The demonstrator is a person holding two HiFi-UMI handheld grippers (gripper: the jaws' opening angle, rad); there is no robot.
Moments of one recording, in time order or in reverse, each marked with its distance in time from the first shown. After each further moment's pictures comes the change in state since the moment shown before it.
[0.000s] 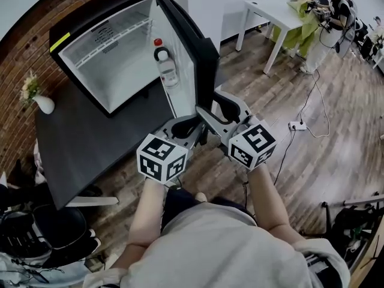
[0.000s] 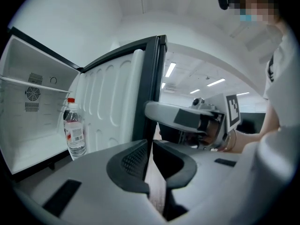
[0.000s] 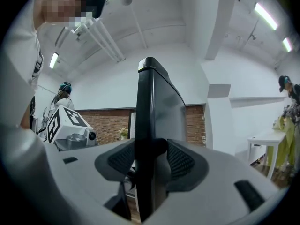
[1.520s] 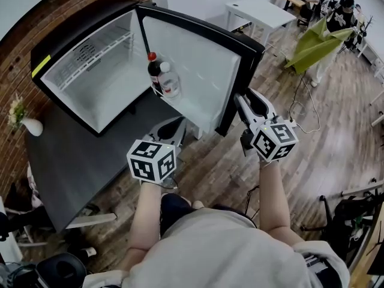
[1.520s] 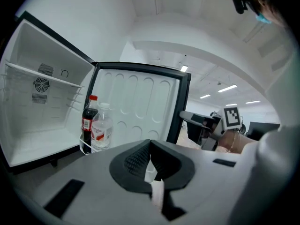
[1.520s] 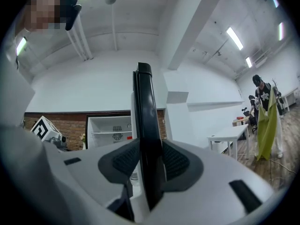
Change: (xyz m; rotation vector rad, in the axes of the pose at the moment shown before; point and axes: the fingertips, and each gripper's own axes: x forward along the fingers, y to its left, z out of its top) left arm 0.024 0.058 0.010 -0.110 -0.023 0.086; right arm -0.069 -0.144 -0.004 0.121 -0.045 -0.423
